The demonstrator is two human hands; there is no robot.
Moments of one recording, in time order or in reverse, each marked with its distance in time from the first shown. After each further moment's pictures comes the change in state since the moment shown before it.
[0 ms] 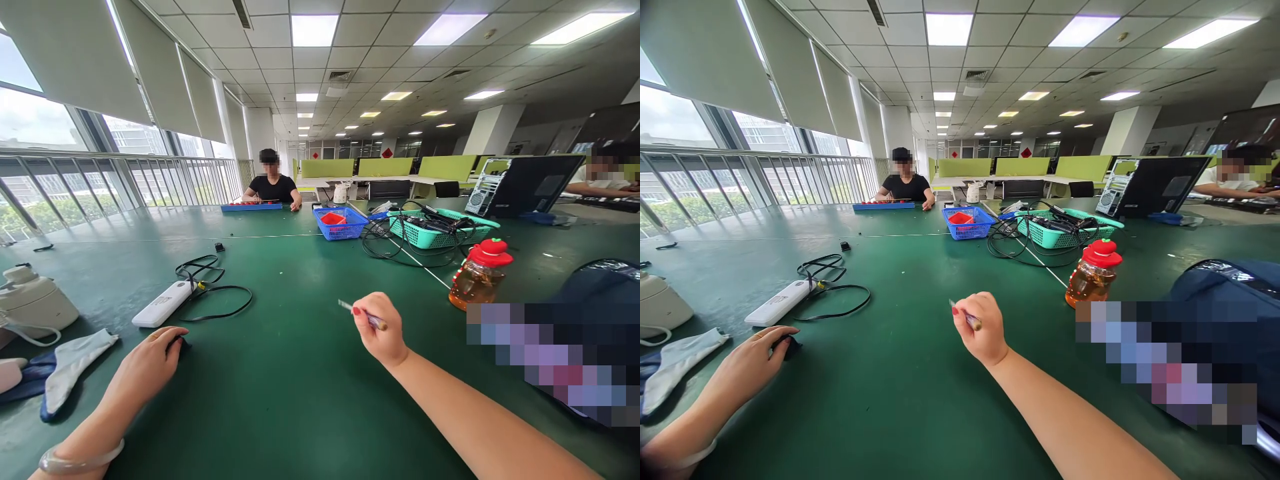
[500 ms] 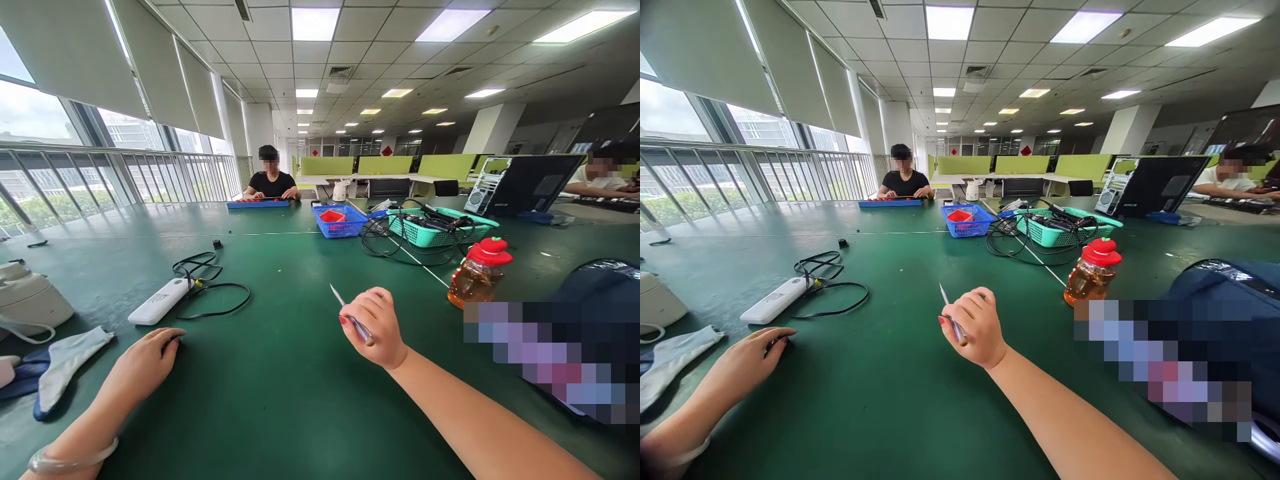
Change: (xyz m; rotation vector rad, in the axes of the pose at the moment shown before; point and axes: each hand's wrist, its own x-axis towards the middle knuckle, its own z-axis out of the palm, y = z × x) left_hand 0.004 -0.006 0.003 -0.026 -0.028 -0.006; right_hand 0.006 -0.009 -0.006 -0.135 -0.048 -0.251
